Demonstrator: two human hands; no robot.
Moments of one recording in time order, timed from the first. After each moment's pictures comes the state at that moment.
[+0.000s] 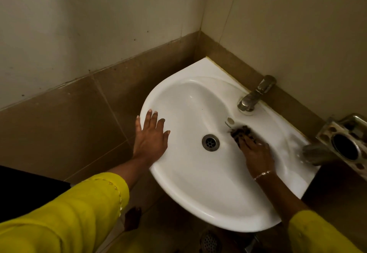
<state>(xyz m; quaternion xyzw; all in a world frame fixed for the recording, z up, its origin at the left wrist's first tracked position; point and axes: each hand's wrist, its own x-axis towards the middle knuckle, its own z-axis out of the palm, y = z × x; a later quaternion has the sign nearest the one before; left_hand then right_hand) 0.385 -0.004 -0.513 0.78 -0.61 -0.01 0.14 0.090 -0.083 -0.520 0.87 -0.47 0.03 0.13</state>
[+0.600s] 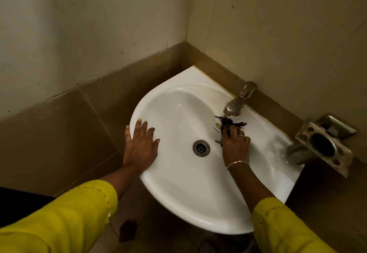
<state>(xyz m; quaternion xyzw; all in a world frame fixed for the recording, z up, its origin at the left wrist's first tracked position) 0.387 -0.005 -0.516 0.77 -0.62 0.00 0.15 0.143 -0.085 -0.488 0.78 -0.61 0.02 0.11</state>
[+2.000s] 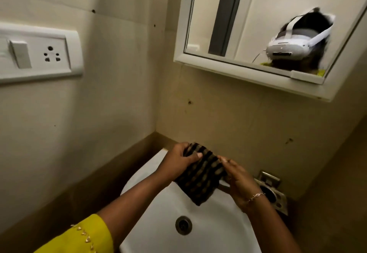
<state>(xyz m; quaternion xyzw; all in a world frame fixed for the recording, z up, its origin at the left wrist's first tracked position) 0.330 -0.049 -0.252 0.45 -0.61 -0.48 0.44 0.156 -0.024 -0.259 0.43 -0.51 0.48 -0.58</state>
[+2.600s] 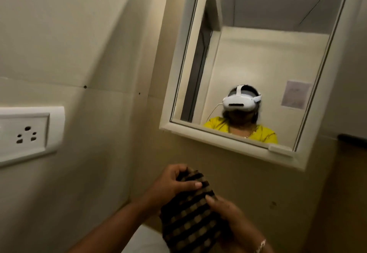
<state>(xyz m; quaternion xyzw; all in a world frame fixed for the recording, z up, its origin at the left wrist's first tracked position) 0.360 -0.108 -0.156 0.23 -0.68 -0.53 0.45 0.201 -0.034 -0.155 0.45 -0.44 0.46 -0.63</state>
